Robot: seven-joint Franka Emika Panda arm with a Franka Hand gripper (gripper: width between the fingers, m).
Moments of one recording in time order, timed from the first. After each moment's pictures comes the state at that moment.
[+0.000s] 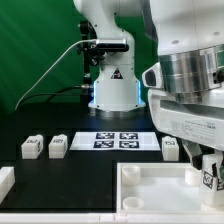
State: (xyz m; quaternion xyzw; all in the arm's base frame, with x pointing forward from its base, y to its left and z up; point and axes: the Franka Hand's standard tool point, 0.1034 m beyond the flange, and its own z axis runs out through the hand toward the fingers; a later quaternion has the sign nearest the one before) arm 0.633 0.110 0.081 -0.81 0.58 0.02 0.10
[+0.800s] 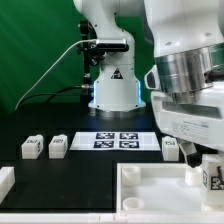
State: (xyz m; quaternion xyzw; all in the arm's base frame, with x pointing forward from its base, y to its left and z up) arm 0.632 0.119 0.082 -0.89 0.44 -0.01 0.10
